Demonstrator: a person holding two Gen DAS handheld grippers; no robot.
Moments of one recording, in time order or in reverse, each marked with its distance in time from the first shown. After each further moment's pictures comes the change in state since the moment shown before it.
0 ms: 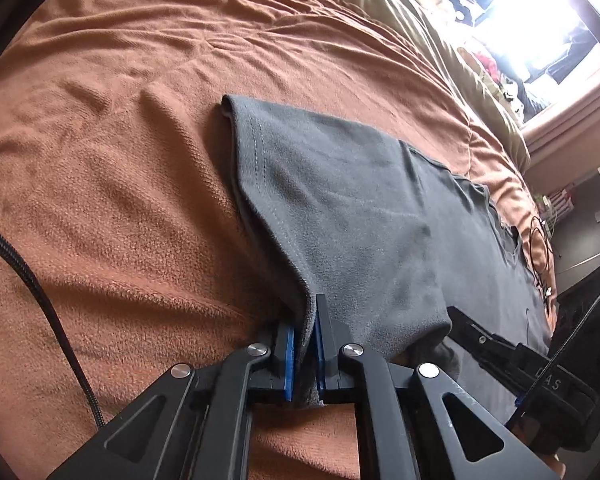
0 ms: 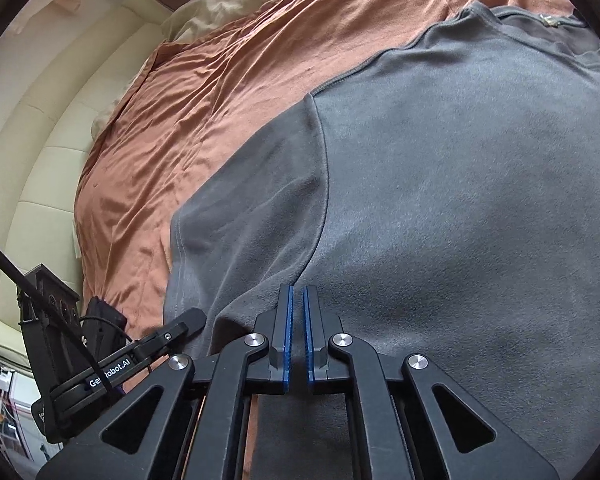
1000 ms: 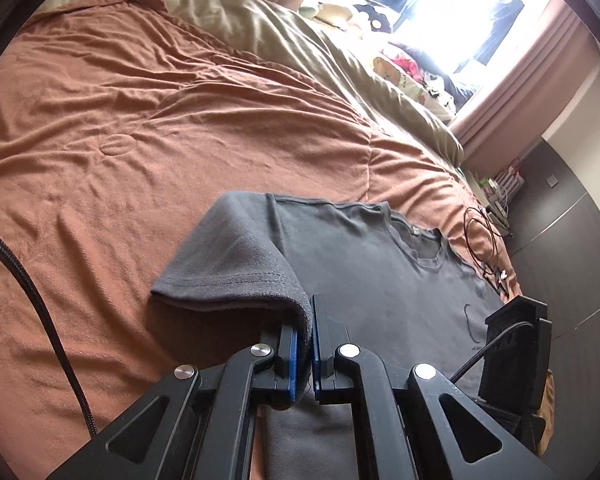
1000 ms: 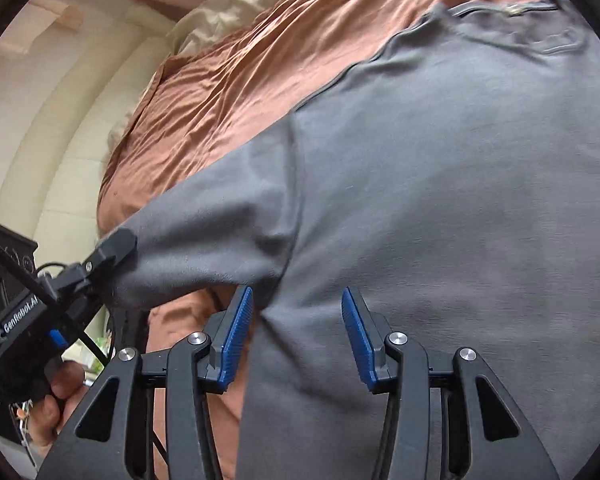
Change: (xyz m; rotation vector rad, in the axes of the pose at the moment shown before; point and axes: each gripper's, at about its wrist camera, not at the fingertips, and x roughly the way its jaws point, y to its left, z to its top) left arm -0.047 -0.108 0.012 0.207 -0.101 -0.133; right arm -0.057 -0.049 0.019 0.056 -0.037 0.033
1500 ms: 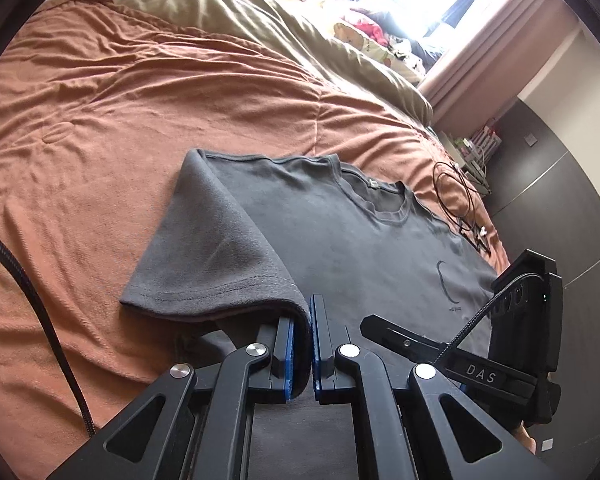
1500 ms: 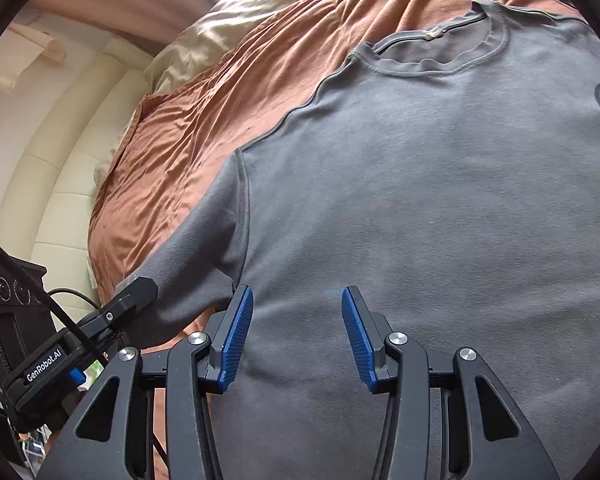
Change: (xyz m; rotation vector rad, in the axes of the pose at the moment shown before) left arm 0.025 -0.059 -0.029 0.095 0.094 -0.065; right arm -0.057 -0.020 -0.014 0.064 -0.070 -0.032
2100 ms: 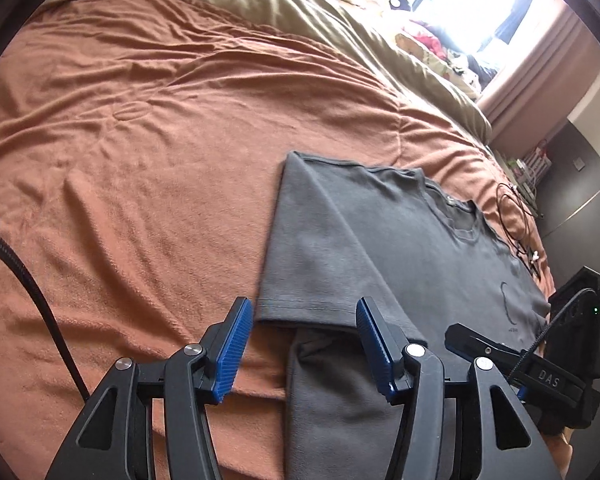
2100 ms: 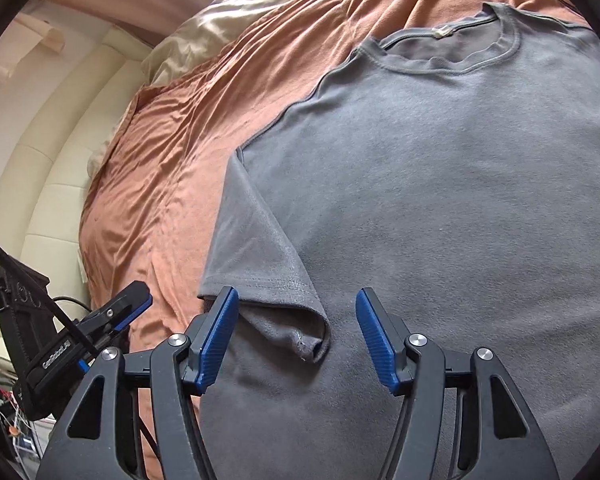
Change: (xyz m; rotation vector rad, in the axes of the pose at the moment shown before) left arm 0.004 0.072 -0.003 -0.109 -0.027 0.182; right arm 0.031 0.010 0.006 -0.043 0.040 -0.031
